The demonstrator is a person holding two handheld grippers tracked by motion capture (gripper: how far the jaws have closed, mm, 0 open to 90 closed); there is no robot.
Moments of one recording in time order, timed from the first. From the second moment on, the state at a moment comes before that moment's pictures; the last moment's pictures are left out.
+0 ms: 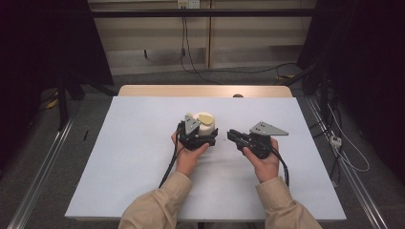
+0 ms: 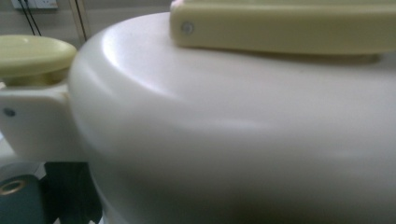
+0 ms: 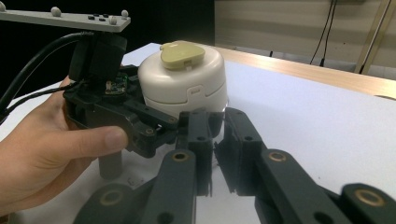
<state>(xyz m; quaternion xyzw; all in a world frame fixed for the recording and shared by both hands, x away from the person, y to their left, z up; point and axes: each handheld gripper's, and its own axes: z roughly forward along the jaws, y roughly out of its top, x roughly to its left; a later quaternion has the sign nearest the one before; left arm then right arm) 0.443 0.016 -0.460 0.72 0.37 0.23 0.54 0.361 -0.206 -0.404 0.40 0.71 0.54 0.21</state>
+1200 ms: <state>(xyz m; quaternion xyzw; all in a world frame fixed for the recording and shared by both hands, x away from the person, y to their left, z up) 0.443 0.015 -0.460 0.72 0.37 0.23 0.54 0.382 -0.188 -0.393 0.38 0.71 0.56 0.19</state>
